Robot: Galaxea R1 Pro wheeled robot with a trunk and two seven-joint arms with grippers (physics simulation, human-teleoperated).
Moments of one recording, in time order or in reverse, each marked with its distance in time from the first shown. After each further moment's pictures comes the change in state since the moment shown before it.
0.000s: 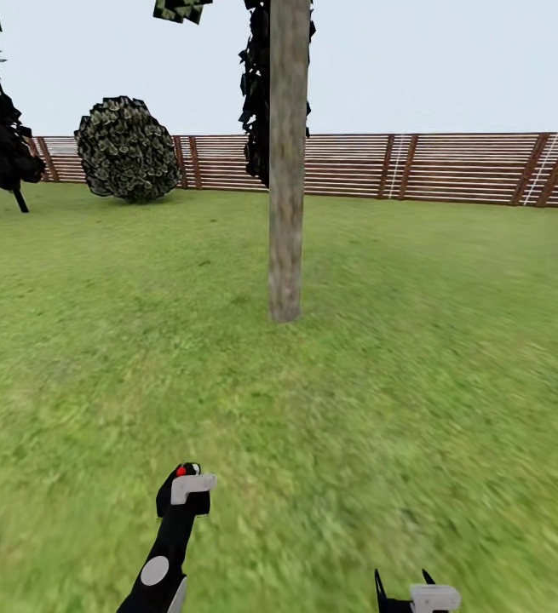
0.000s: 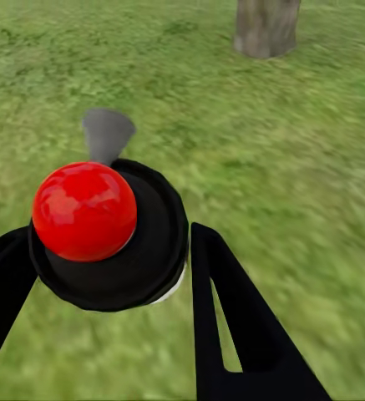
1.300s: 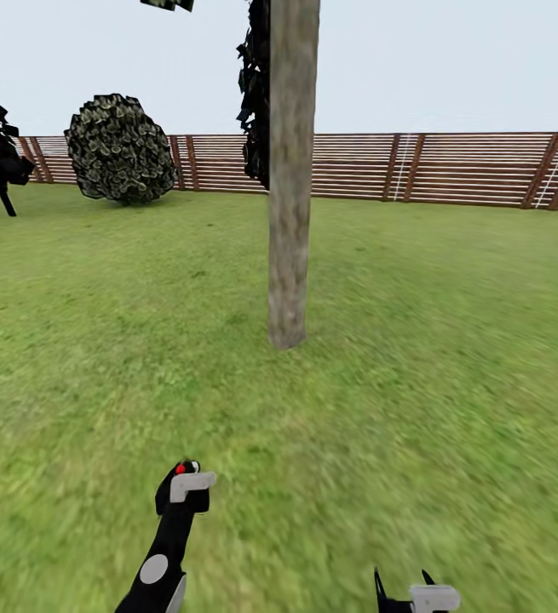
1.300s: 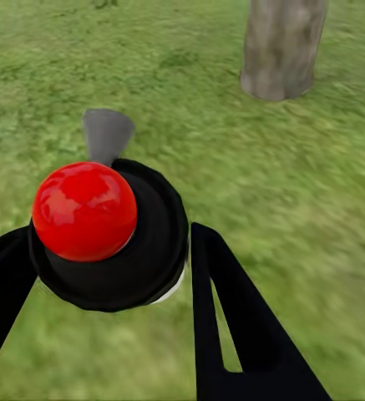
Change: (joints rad) left arm 0.000 0.002 0.002 -0.012 0.000 0.000 0.000; right arm 0.000 0.000 0.001 0.002 0.000 0.001 0.000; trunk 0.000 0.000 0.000
